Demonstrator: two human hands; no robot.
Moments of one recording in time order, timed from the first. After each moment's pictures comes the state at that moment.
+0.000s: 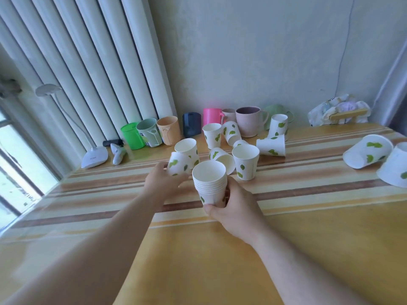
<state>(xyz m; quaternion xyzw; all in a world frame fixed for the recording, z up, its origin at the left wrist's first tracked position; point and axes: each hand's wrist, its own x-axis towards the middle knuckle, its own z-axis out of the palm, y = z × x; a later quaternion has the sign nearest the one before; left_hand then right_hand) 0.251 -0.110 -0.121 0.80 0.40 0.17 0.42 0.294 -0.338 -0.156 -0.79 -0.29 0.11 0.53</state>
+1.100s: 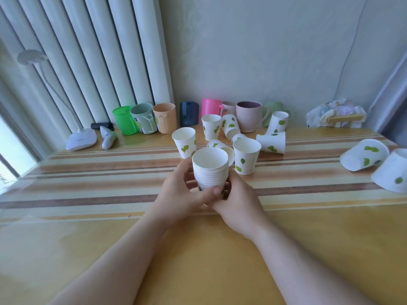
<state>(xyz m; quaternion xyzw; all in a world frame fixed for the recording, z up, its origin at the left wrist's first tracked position) 0.213 -0.175 -0.142 0.80 0.11 0.20 0.56 0.294 -0.335 -0.159 -0.78 -0.29 0.11 0.54</state>
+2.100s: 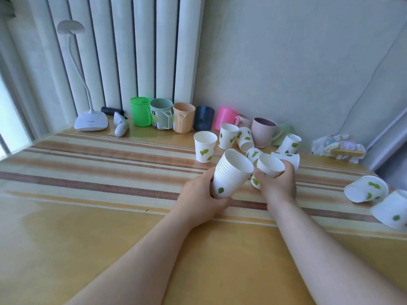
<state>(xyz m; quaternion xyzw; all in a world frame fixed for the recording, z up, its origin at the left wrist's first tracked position) 0.216 -0.159 -0.155 0.87 0.14 0.21 0.42 0.370 -0.310 -0.144 -0.77 -0.05 -0.05 0.63</state>
